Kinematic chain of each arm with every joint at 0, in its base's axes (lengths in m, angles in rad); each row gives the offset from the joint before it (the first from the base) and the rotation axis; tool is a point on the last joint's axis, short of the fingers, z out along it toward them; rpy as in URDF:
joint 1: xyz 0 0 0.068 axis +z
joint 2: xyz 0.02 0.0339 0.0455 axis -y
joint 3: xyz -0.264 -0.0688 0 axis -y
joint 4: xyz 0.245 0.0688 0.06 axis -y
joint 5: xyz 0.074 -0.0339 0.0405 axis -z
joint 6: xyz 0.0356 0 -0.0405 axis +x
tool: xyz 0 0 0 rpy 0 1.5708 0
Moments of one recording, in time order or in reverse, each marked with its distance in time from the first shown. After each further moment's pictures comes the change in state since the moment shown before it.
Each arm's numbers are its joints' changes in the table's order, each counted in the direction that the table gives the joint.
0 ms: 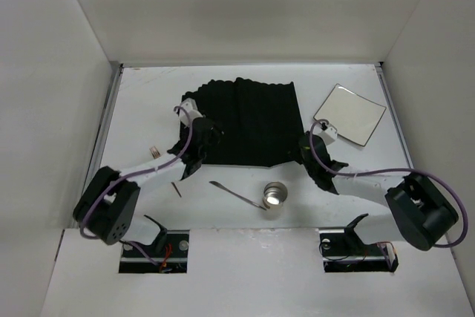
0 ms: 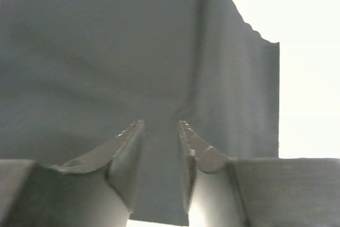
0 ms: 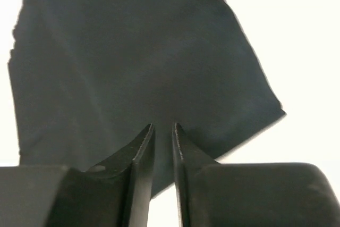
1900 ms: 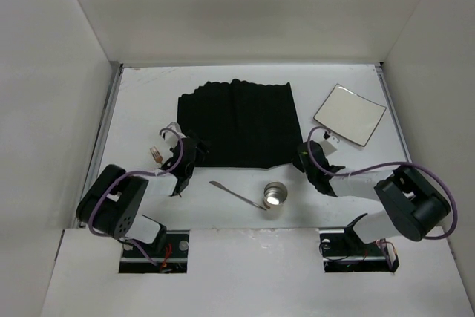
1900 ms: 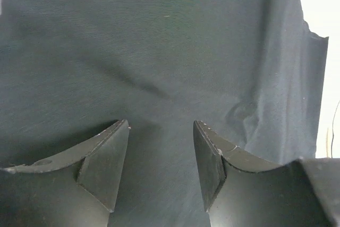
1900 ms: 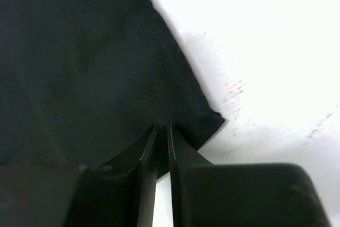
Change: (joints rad) left arm 0.127 -0.120 -0.233 0.289 0.131 -0.076; right arm -0.013 -0.072 -0.047 0.010 0.044 0.059
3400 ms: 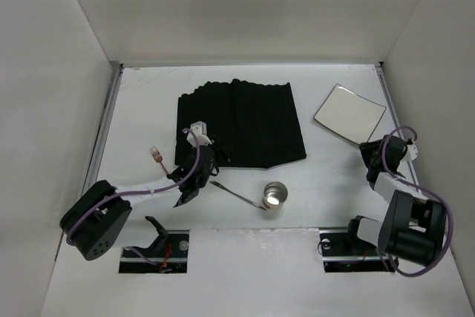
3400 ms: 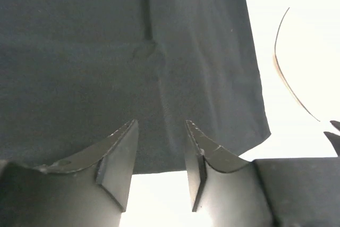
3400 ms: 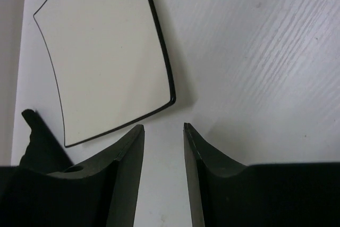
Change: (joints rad) left arm -0.299 0.217 0.021 -0.079 -0.089 0.153; right arm -0.932 0.239 -0.054 -0.075 -0.412 -0.171
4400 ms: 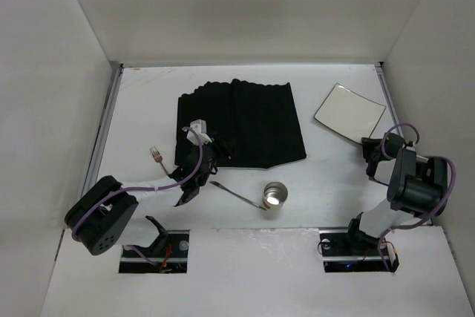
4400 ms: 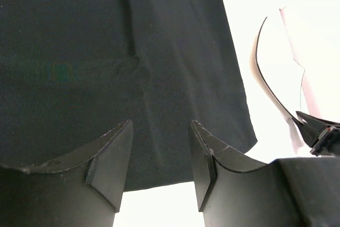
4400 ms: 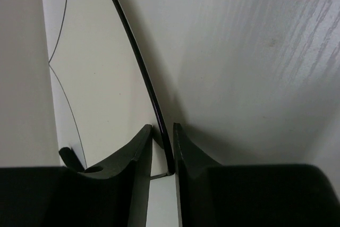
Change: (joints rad) left arm 0.018 -0.063 -0.016 0.171 0.037 0.028; right arm -0.068 -0.409 0.048 0.383 -0.071 0.211
